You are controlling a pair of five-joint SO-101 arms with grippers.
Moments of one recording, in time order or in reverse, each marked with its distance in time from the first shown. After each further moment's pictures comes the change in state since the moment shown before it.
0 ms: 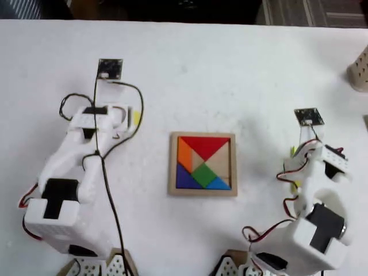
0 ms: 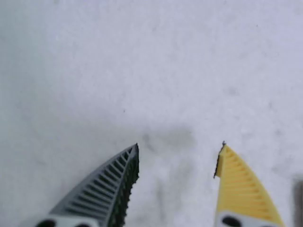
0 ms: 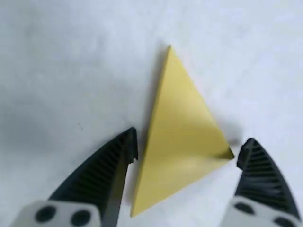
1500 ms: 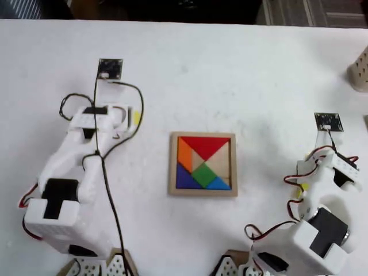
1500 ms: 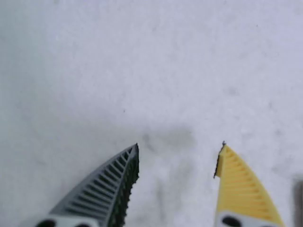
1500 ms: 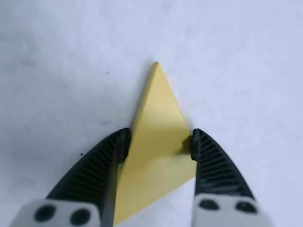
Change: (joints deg) left arm 0.0 0.0 0.0 0.0 0.0; right arm 5.3 -0.8 -1.1 -1.5 -3.6
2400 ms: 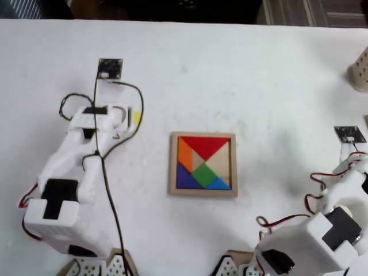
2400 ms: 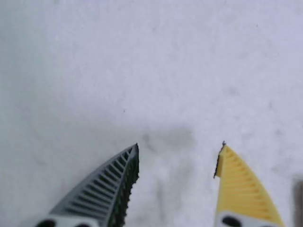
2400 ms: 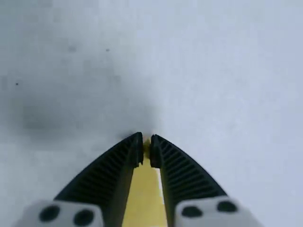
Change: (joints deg) left arm 0.0 0.0 0.0 0.0 0.0; right arm 11.2 1.8 -16.2 15.7 21.0
